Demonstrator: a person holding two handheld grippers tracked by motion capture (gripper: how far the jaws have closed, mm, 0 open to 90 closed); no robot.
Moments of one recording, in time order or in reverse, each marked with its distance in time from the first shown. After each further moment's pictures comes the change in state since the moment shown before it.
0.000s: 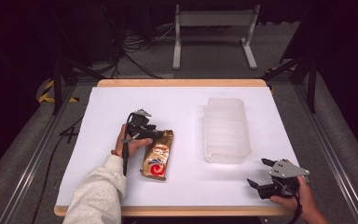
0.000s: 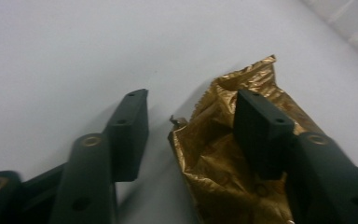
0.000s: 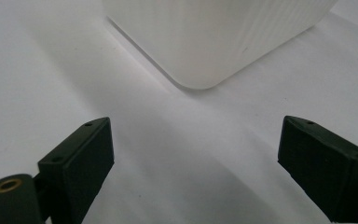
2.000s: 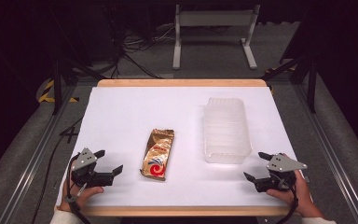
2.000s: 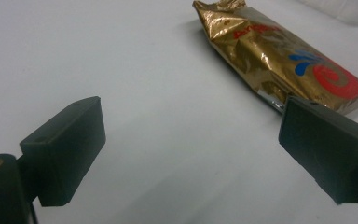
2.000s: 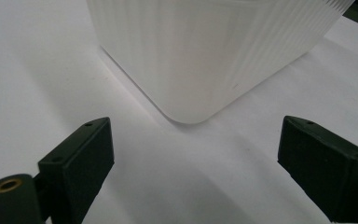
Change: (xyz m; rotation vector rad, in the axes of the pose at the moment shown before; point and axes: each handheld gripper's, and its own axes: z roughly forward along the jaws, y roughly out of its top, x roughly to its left) left arm -0.035 -0.143 -0.135 -0.275 0.230 0.103; right arm -0.006 0.014 0.009 -0.046 -0.001 -0.005
